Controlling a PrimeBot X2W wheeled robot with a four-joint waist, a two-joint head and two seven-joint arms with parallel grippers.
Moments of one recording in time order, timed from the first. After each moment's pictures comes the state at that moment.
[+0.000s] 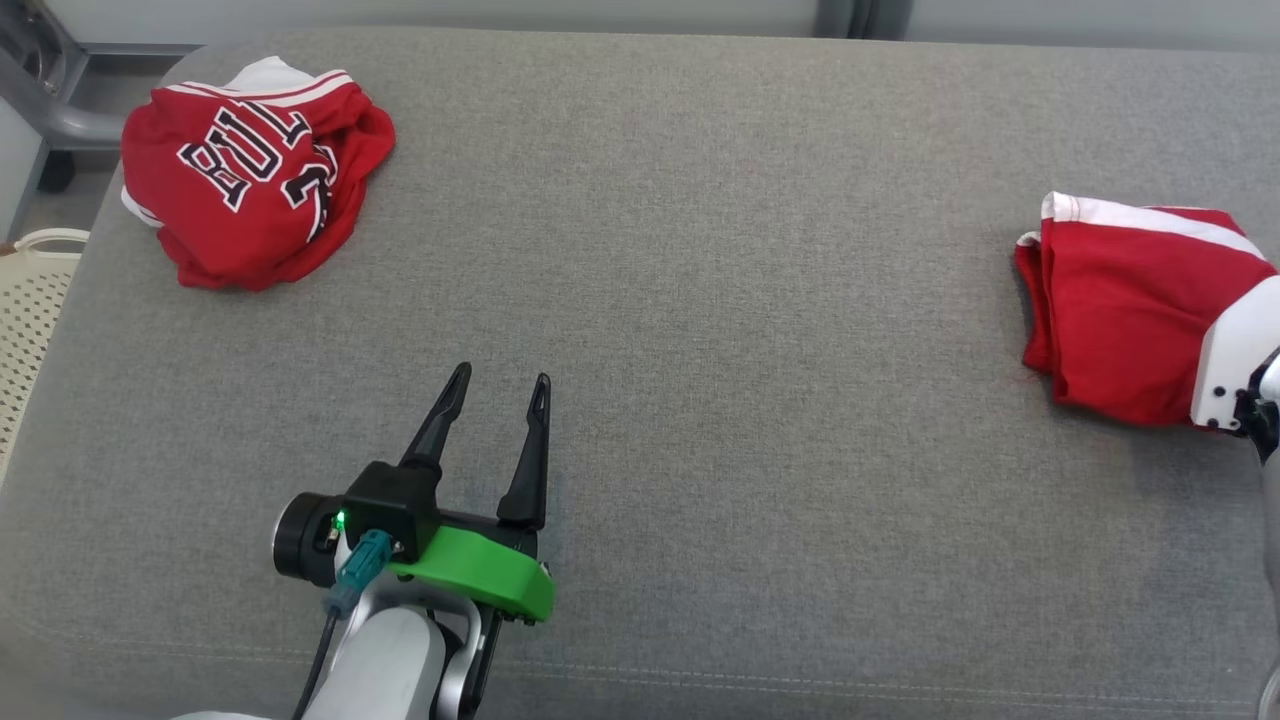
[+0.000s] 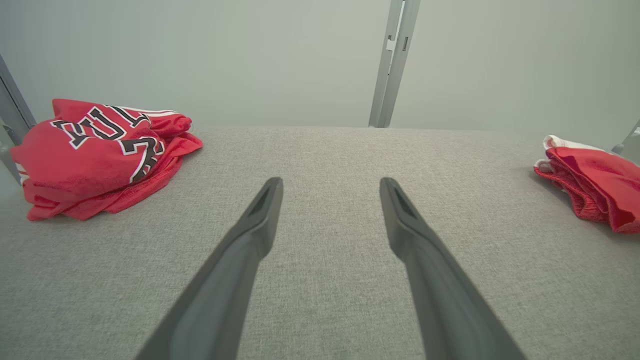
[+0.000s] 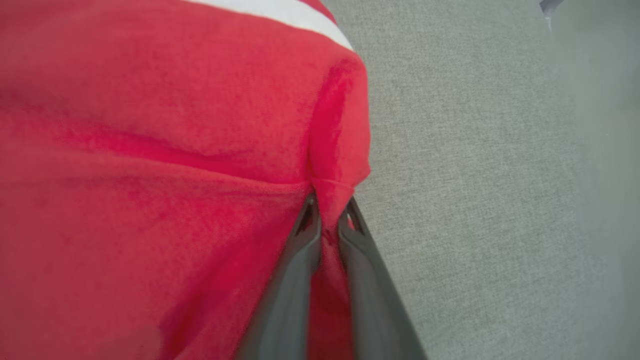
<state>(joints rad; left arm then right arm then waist) -0.25 0.09 -0.40 0.27 -0.31 0.03 -0.26 -0.83 -0.26 -0.60 1.06 -0.45 0.13 0.36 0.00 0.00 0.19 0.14</state>
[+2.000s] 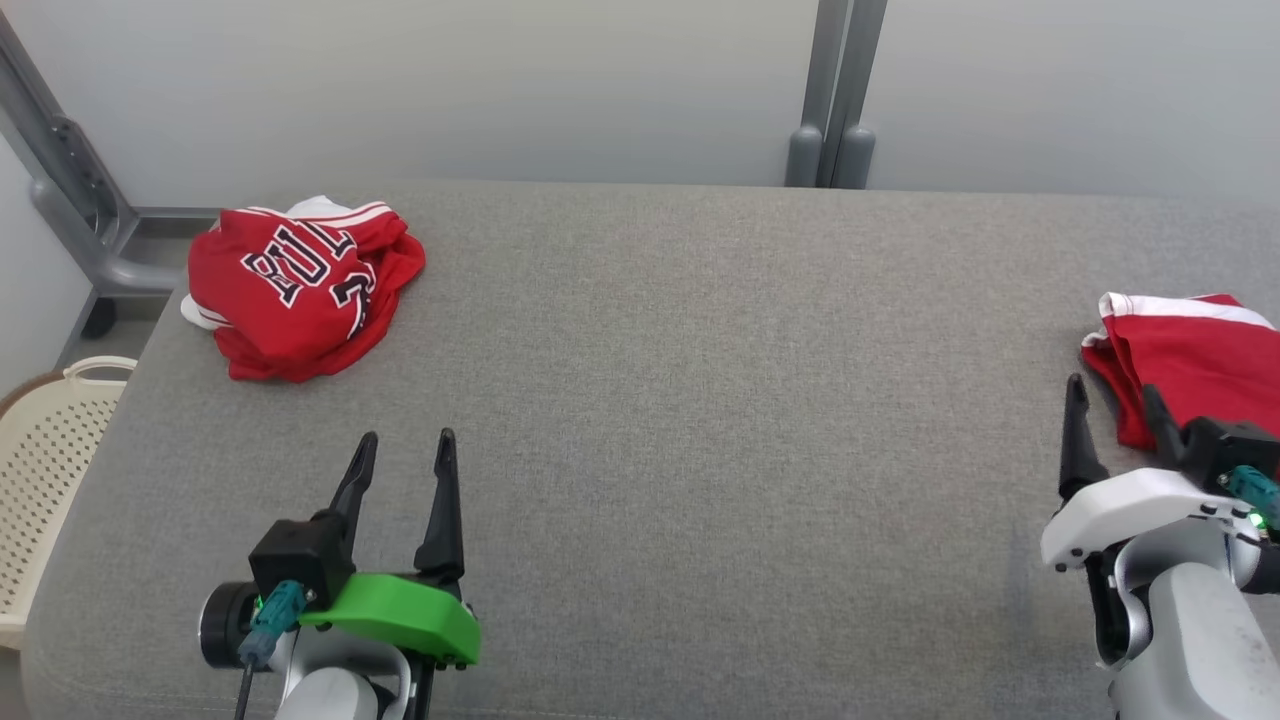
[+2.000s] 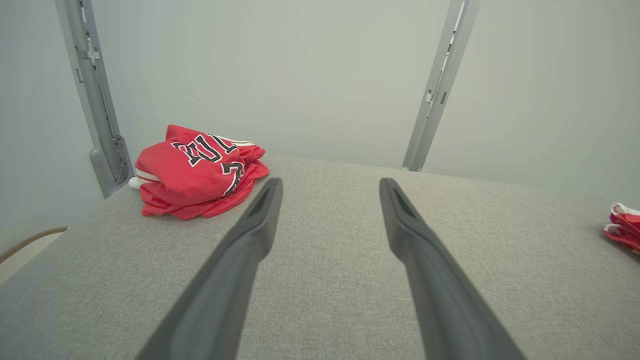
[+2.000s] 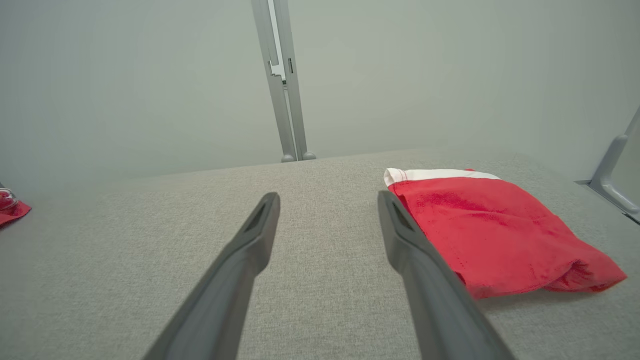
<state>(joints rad) -0.16 0.15 -0.33 0.25 -0.42 0.09 -0.24 -0.32 -0.06 -0.27 0.54 0.05 0.13 -0.22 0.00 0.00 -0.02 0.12</state>
